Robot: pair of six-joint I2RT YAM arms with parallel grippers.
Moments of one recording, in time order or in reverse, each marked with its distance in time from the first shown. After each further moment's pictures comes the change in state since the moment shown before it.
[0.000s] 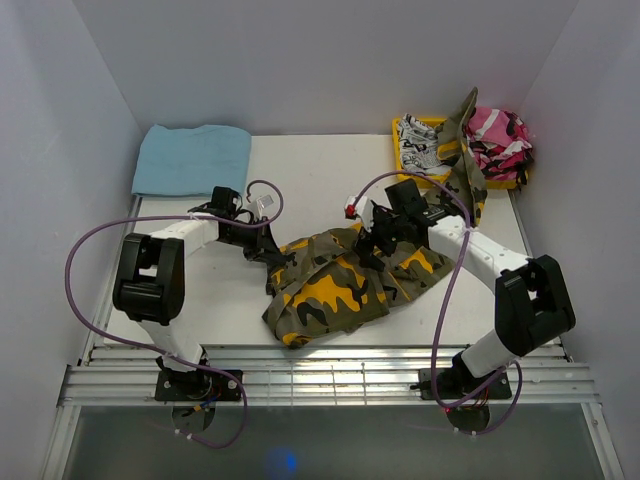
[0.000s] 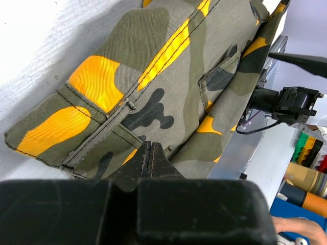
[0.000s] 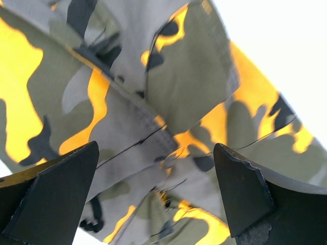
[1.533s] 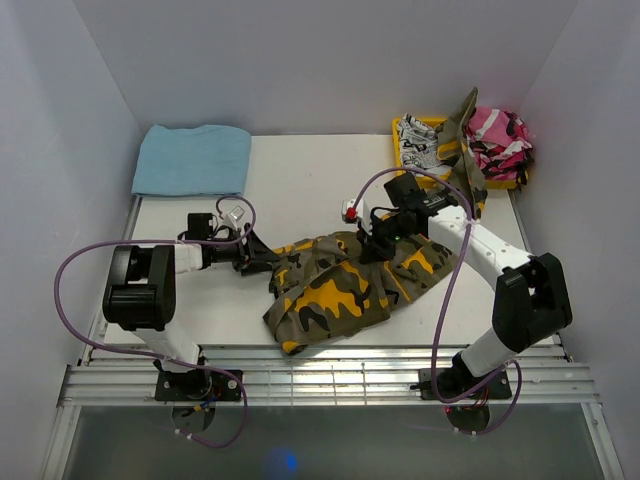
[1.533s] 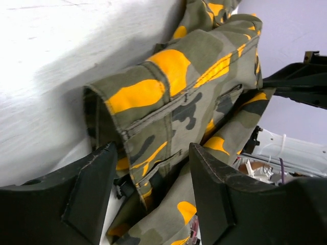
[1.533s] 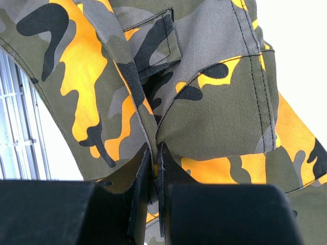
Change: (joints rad) left arm 0.158 -0.058 -0.333 0.529 0.140 -0.360; right arm 0.002 0.024 0.124 -0.259 -0.231 -0.160
